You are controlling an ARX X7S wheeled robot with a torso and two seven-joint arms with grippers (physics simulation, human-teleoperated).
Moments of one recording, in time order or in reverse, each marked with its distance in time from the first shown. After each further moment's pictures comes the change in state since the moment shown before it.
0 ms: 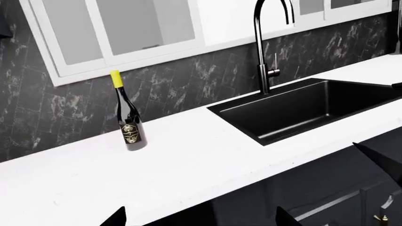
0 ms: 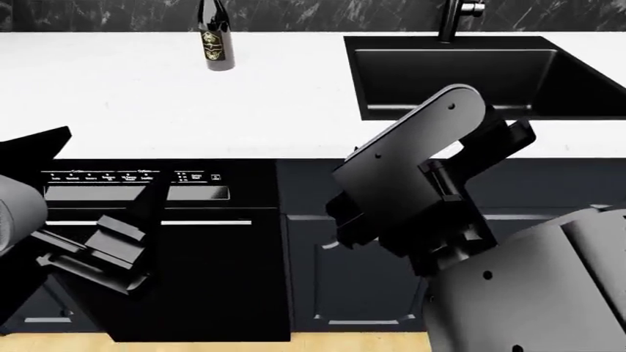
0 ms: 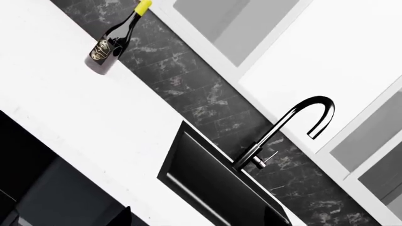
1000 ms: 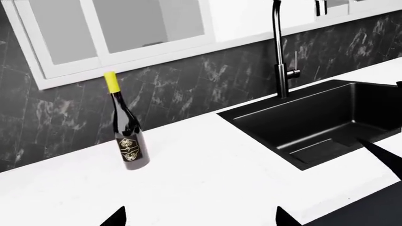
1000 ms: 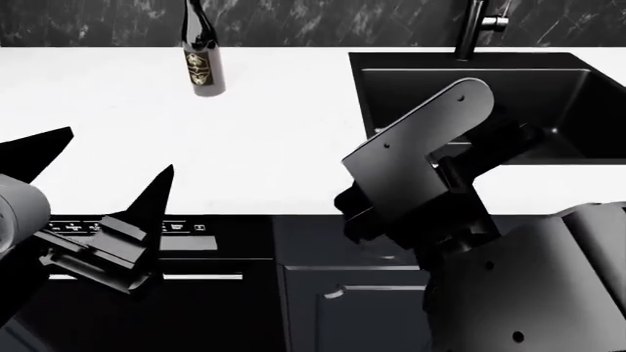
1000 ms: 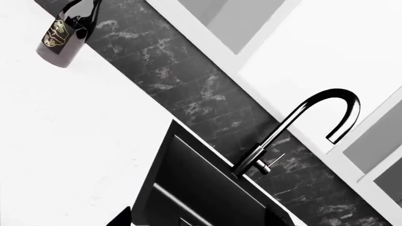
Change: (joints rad) left arm 0.001 0.011 -0.002 -0.003 0.005 -0.011 0.003; right arm 0.009 0.009 -0.009 0.026 0.040 -0.013 0.033
